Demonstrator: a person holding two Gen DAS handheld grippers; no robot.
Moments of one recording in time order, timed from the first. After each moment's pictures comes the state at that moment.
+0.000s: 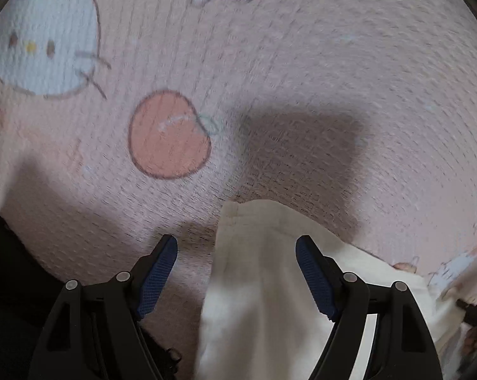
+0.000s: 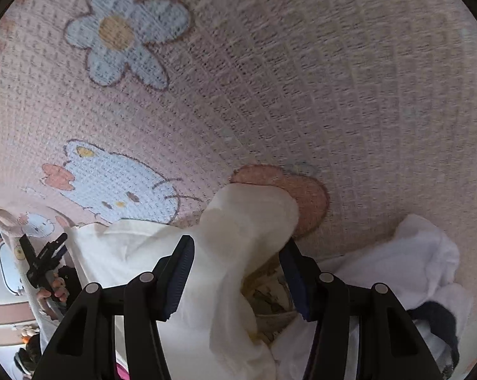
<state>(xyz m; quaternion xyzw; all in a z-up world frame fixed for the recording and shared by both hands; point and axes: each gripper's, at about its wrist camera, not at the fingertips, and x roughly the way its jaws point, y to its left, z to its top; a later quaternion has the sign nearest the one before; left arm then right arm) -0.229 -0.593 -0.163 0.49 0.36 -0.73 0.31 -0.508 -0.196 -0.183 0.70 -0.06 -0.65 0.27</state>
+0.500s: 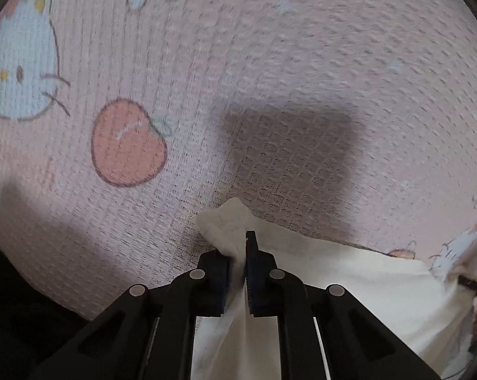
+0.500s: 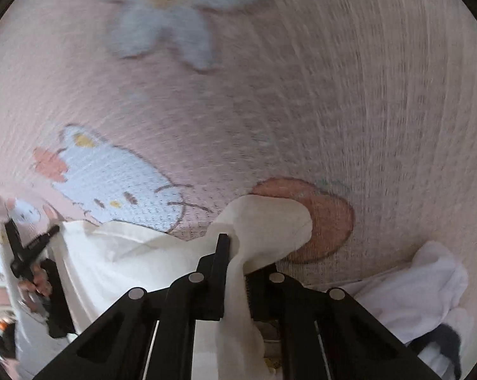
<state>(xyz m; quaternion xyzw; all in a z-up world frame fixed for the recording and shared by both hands) -0.239 -0.572 -0.160 0.49 0.30 -0.76 0.30 -0.492 -0.222 -0.182 0.65 -0.01 -0.70 0.30</state>
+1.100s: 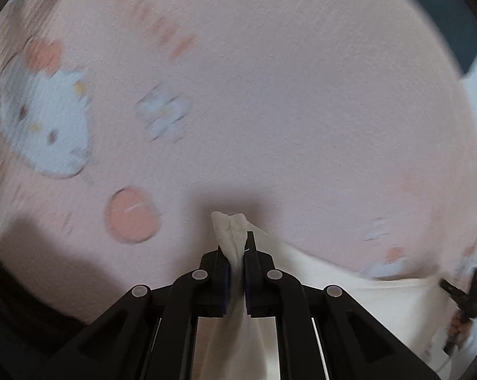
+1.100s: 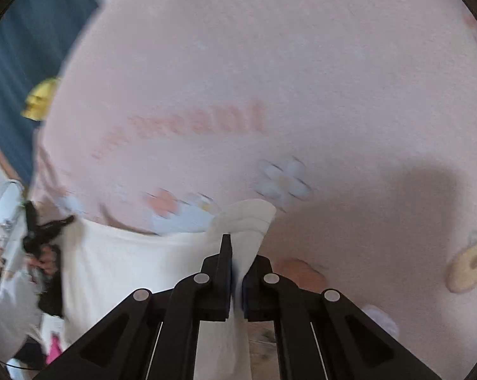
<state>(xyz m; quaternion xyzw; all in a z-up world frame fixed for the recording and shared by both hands) -0.161 -0.538 -0.092 0.31 0.33 -0.85 0.26 -0.455 -0.157 -0.093 0.44 0.00 -0.80 0.41</state>
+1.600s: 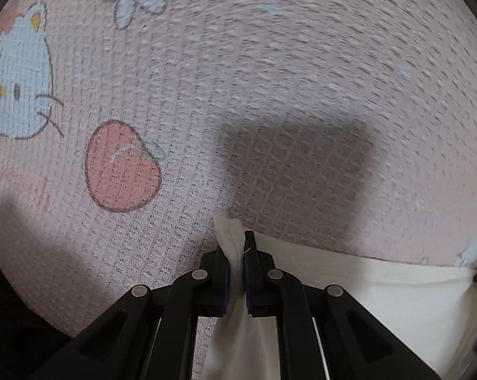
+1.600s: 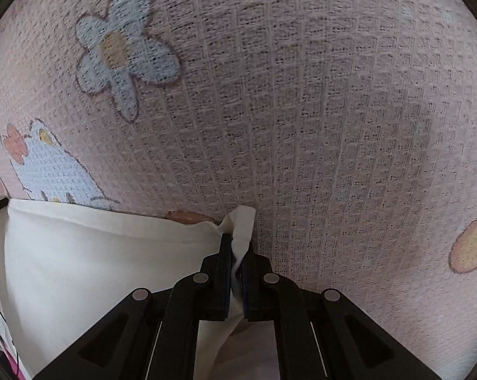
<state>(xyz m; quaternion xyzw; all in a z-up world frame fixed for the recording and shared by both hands) -0.272 -0.514 -0.191 0.46 0.28 -0.78 0.32 -0.492 -0.194 -0.207 0.55 0.11 -0.79 0.27</state>
